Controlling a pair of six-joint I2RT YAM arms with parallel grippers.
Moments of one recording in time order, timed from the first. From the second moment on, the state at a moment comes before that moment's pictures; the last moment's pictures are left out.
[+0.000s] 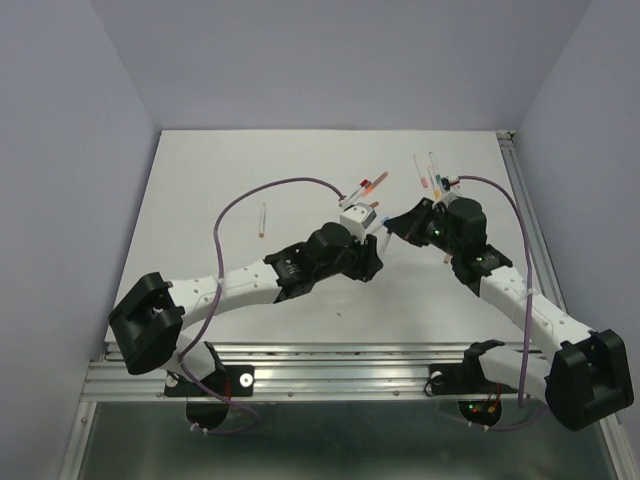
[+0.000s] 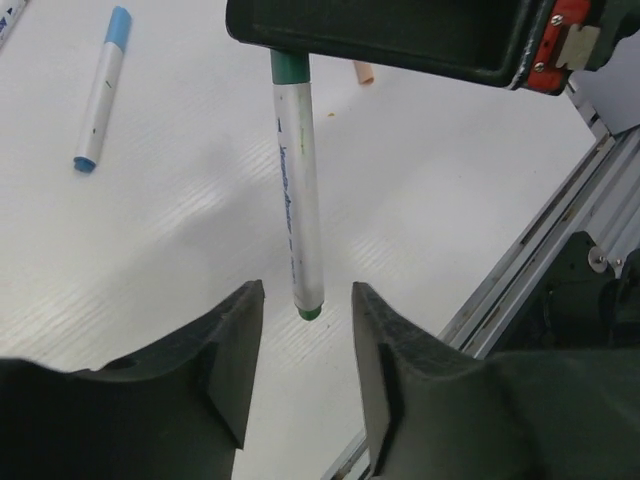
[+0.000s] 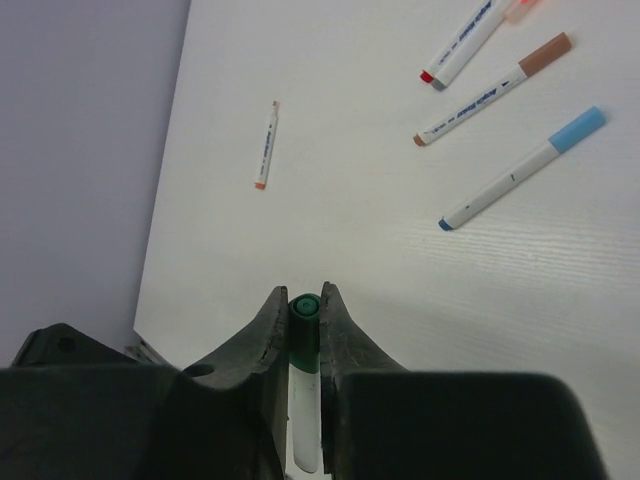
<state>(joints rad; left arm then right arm) -1.03 1.43 0.92 0.06 -0.06 -0.48 0.34 1.09 0.67 0.13 -0.29 0.77</state>
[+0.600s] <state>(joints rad) -1.02 1.58 1.10 0.03 -0.10 -0.41 0.34 1.07 0.67 0.08 -0.38 0.81</state>
